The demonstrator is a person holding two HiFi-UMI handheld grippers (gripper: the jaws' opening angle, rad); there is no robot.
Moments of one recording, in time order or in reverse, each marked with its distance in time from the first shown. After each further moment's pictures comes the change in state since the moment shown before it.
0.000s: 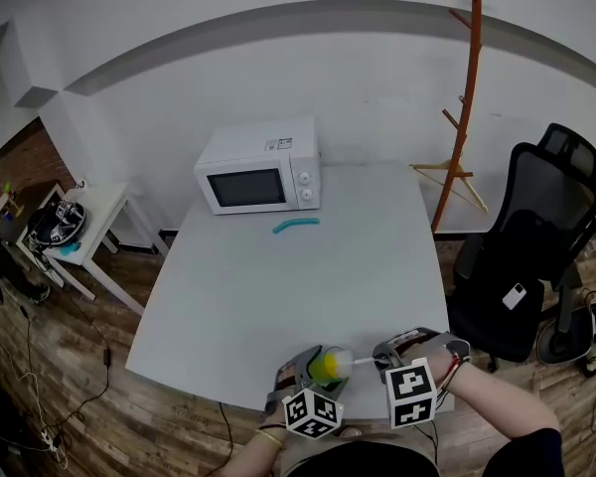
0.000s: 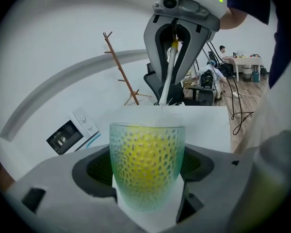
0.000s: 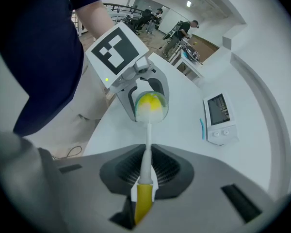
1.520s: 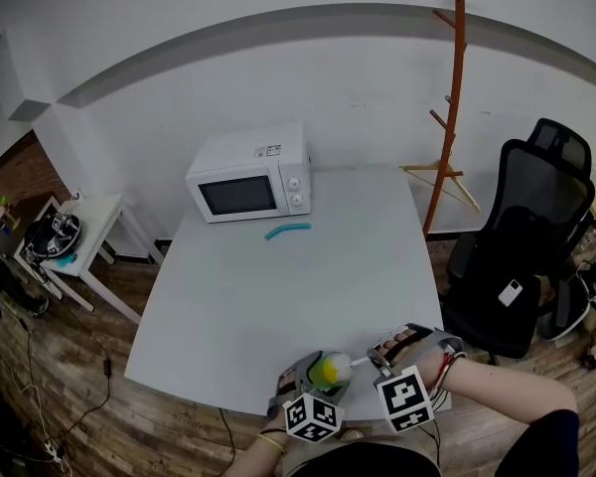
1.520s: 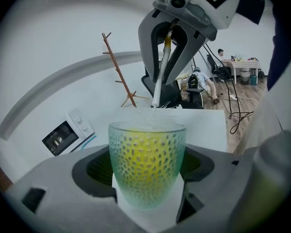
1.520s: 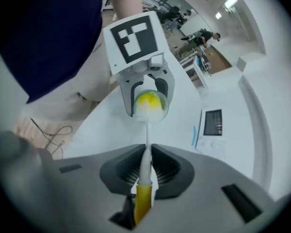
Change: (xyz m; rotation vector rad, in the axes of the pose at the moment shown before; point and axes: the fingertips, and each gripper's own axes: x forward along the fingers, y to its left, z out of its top) left arm 0.004 -0.014 0.008 -0.009 -0.019 -0.034; right arm -0.002 -0.003 -0.010 -0.245 0.082 -0.101
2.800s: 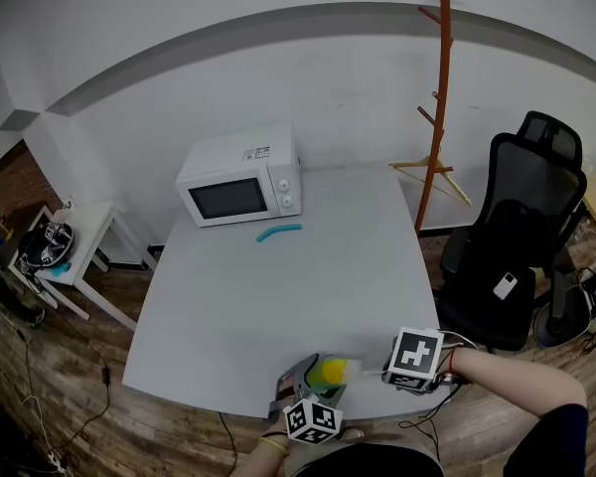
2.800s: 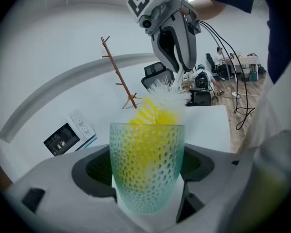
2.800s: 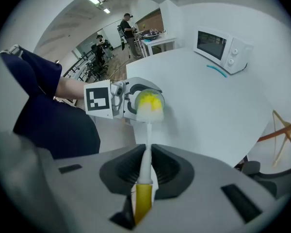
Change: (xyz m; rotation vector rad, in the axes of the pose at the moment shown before) left arm 0.009 -0.007 -0.011 0.031 -0.032 0.040; right arm -0.020 0.046 -0.009 0.997 -0.151 0.641
